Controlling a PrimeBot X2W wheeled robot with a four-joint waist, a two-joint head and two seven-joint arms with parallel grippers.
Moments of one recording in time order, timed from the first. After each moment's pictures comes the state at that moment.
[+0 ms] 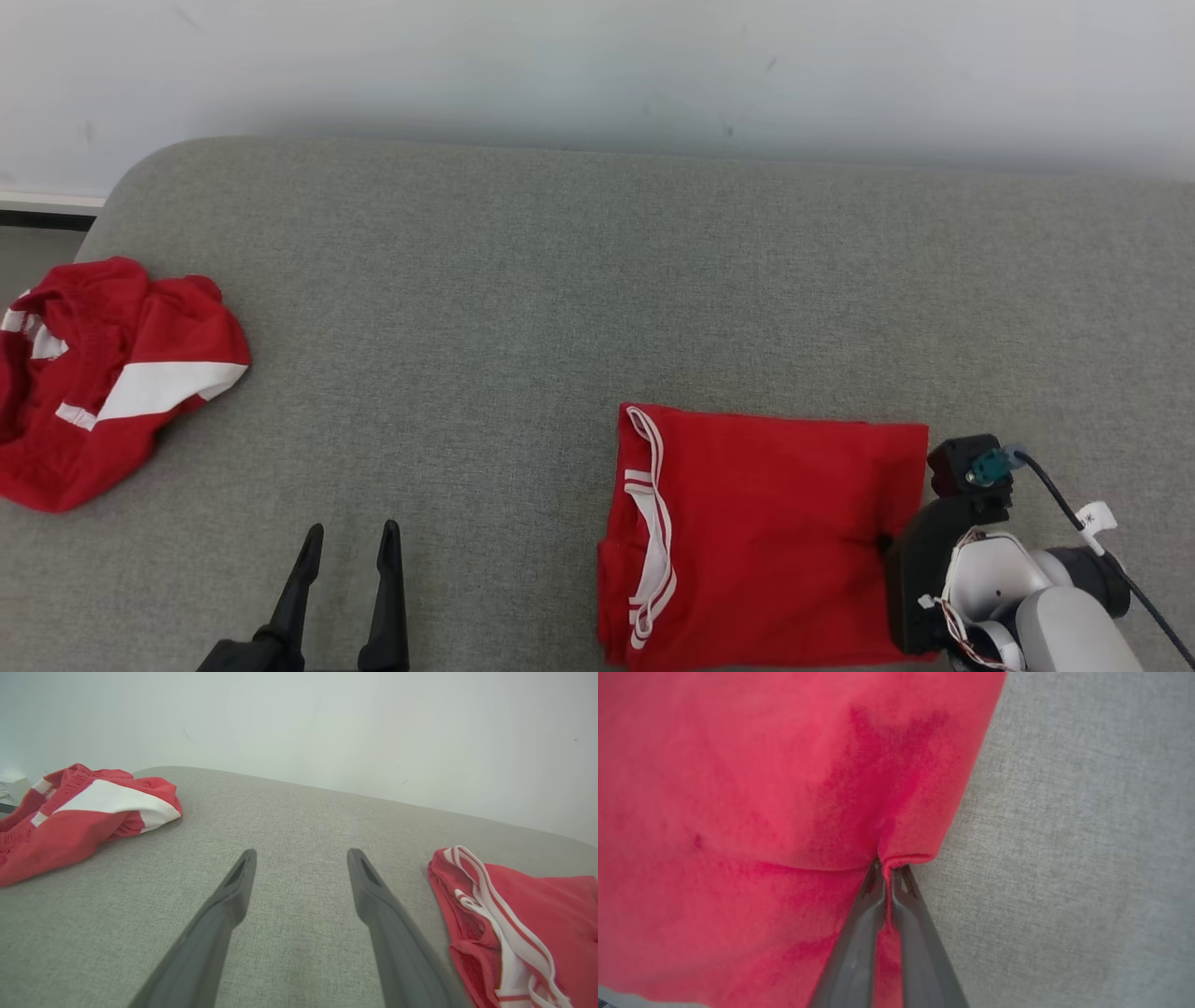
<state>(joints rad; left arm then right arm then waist) 0.02 0.05 -0.09 0.12 -0.25 -0.09 -0.26 -0.23 -0.12 0.04 0.26 0.16 0.13 0.76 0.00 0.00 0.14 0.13</state>
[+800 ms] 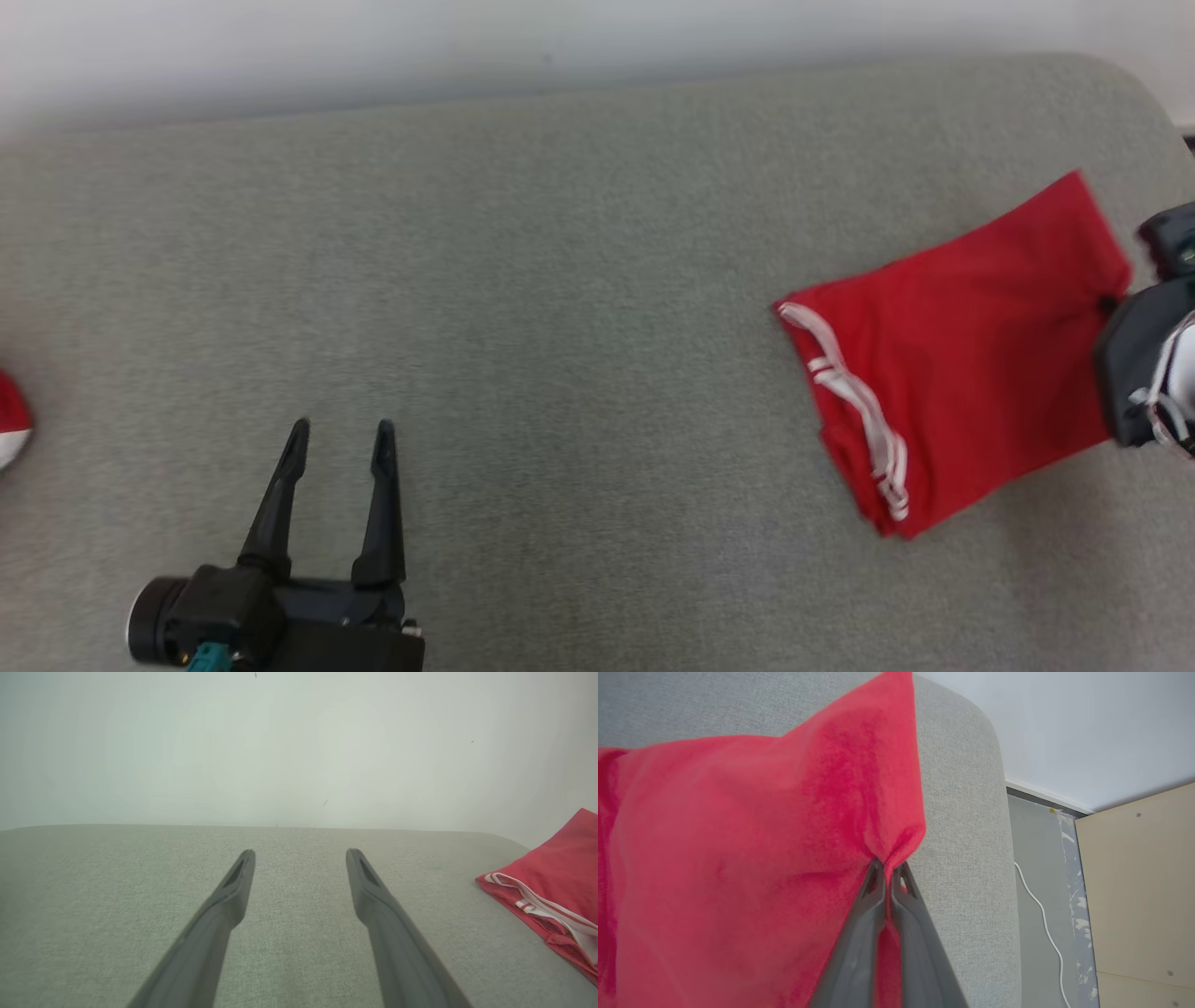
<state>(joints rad) -0.09 0.05 -0.07 0.03 -0.19 -0.09 -0.26 -0.57 -0.57 0.19 0.32 0.24 0.13 0.69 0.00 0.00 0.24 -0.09</state>
